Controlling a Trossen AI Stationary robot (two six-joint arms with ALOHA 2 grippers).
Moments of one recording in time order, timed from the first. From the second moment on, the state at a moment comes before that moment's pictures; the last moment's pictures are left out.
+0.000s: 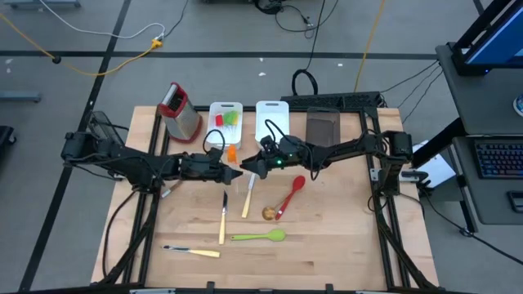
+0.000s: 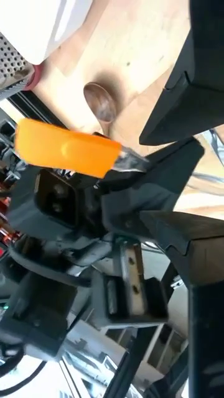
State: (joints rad) left arm -0.02 1.22 0.48 0.33 -0.15 -1.13; right arm -0.12 1.84 1.03 0.67 -0.21 0.82
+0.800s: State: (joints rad) left arm 0.26 1.07 0.50 0.15 0.02 -1.39; right arm -0.18 1.78 1.02 0.70 -0.42 0.74
